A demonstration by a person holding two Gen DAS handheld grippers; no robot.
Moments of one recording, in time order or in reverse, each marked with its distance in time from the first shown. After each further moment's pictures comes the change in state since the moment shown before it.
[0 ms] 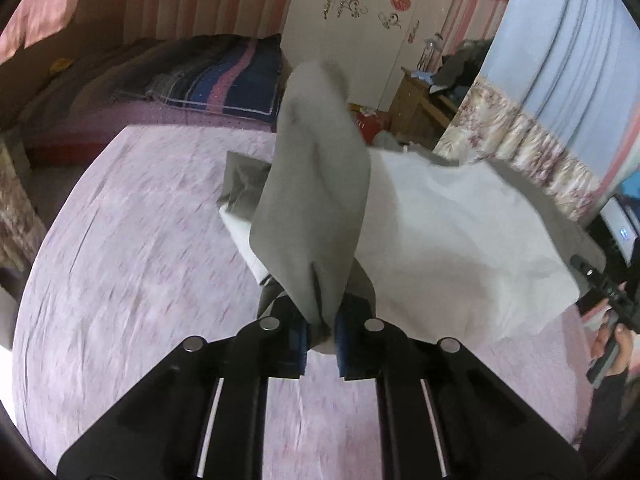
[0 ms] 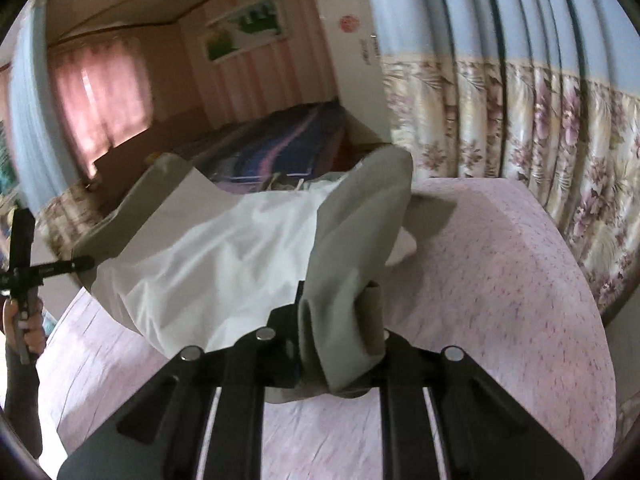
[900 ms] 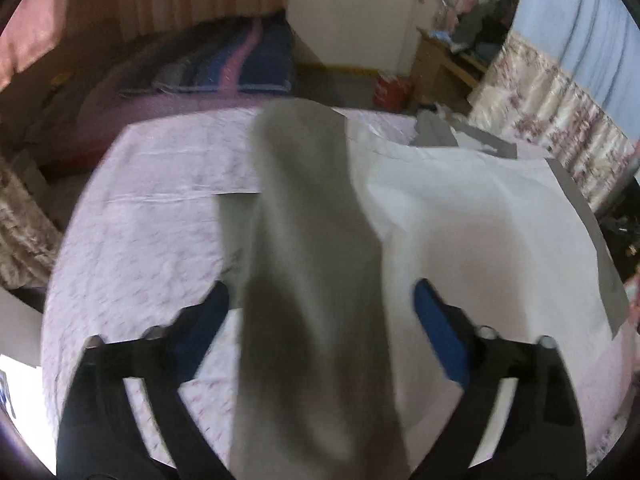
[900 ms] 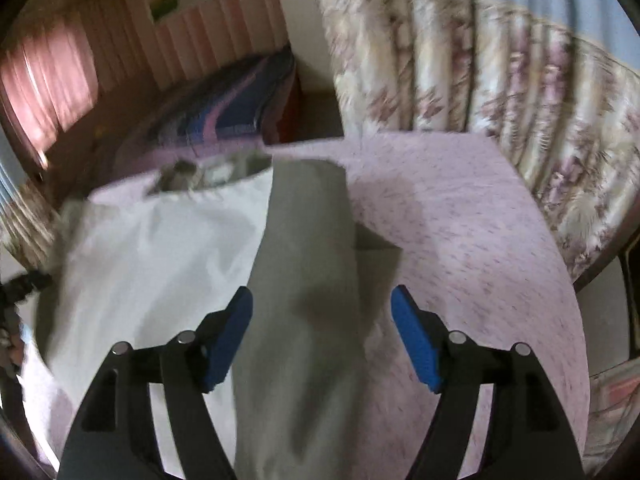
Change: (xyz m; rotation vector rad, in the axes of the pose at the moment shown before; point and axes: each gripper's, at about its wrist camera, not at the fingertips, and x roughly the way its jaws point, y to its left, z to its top) left arm 0.089 0.006 0.050 0.124 0.152 0.113; right arm 0.081 -0.055 0.042 0.072 0.244 -0.176
